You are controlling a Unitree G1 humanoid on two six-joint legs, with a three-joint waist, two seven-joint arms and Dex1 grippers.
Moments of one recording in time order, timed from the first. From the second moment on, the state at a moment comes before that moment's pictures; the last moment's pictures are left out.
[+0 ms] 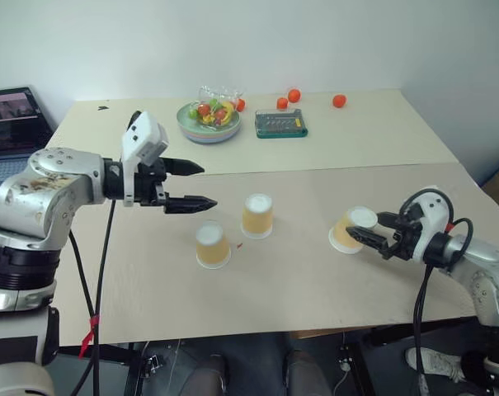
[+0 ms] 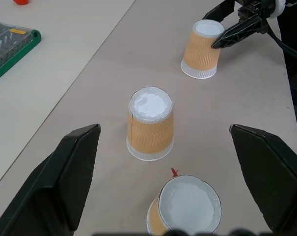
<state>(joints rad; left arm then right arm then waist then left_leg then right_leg) -0.77 0.88 -0.02 -0.12 -0.54 0.81 -1.15 -0.28 -0.76 -0.24 -0.13 0.51 0.72 0.74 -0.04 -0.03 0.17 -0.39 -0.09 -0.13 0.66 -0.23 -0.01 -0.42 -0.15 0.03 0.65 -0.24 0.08</state>
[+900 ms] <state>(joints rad) -0.76 0.88 -0.02 -0.21 -0.60 0.86 -1.12 -0.52 -0.71 0.02 -0.14 0.48 0.78 0.81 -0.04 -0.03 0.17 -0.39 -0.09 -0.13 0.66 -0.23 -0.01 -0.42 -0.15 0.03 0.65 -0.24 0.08</state>
